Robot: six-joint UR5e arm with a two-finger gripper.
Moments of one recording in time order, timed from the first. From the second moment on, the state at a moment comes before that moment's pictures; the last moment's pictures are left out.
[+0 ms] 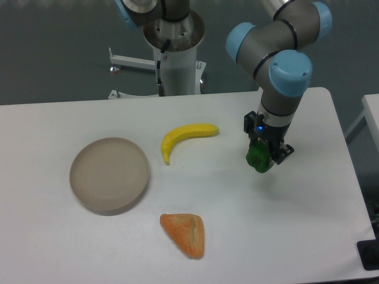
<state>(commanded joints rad) 2.40 -1.99 -1.38 -1.28 1.54 1.49</state>
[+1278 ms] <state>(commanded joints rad) 2.22 -2.08 -1.43 -1.27 1.53 1.11</state>
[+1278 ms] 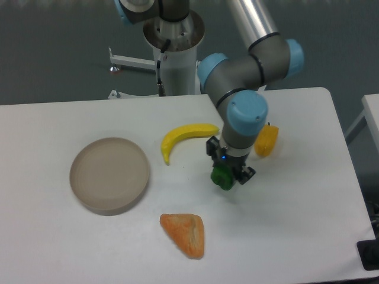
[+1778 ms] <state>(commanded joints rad) 2.22 -2.05 -1.46 -1.27 1.53 1.12</state>
